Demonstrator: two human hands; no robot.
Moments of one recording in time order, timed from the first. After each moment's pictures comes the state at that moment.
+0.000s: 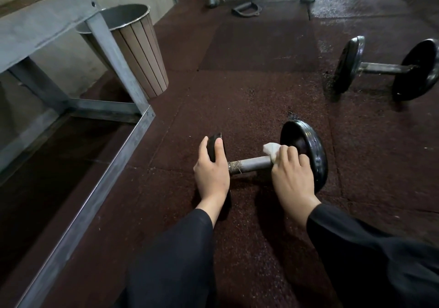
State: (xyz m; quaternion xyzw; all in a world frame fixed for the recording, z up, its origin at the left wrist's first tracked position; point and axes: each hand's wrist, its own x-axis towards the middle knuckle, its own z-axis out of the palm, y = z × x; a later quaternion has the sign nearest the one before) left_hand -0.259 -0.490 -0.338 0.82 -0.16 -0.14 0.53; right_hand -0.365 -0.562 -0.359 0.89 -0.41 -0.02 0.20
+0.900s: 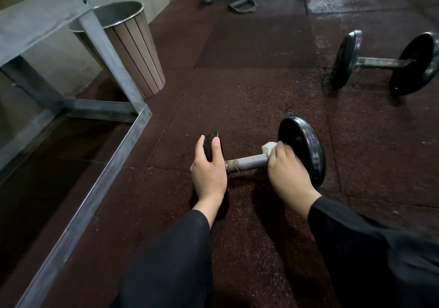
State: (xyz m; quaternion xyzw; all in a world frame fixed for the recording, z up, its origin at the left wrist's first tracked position) left_hand -0.260 -0.489 -0.341 0.82 -0.17 -0.13 0.53; right_hand -0.361 -0.577 -0.371 0.91 -0.41 0.01 0.09
